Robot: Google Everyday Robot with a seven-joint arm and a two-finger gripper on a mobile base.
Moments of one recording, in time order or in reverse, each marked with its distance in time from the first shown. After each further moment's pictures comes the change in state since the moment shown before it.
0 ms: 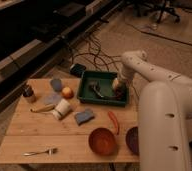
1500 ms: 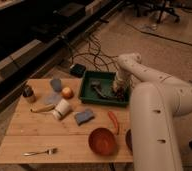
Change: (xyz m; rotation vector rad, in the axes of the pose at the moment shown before) arm -0.002 0.014 0.024 0.002 0.057 -0.005
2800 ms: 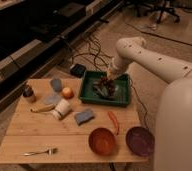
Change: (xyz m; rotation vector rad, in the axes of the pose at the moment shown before) arm 0.011 0.089 -0.153 -0.110 -0.187 0.049
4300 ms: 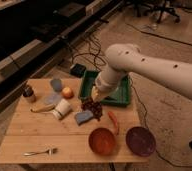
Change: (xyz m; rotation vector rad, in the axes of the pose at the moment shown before) arm 0.148 0.121 -0.065 -0.222 0.201 -0.152
